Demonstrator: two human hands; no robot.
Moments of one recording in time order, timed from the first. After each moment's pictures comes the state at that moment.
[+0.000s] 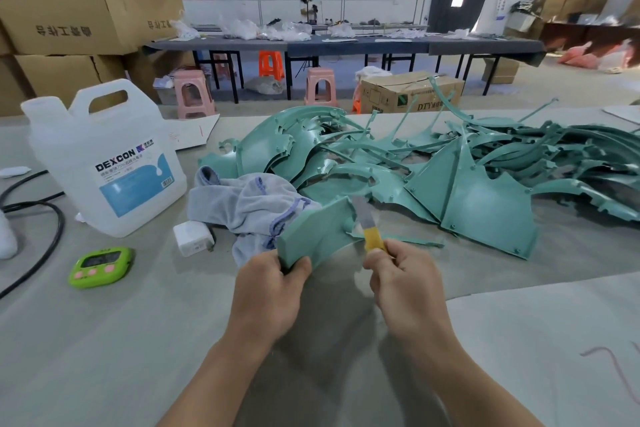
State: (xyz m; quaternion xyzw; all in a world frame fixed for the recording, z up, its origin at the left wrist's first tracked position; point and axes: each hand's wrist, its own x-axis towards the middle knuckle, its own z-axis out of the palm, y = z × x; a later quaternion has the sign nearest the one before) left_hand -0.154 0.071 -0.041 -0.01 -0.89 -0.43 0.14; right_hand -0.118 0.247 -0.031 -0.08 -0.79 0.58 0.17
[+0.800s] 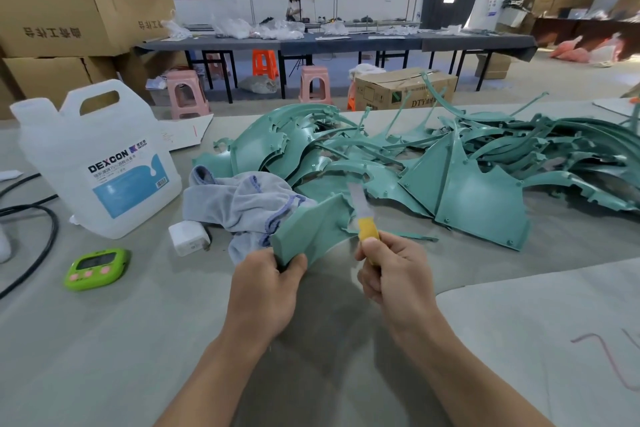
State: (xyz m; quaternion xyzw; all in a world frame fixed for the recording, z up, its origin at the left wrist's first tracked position) left_hand -0.154 0.070 -0.043 -0.02 -0.89 -0.43 0.14; right_hand -0.120 0.241 -0.029 -0.07 -0.63 0.76 0.12
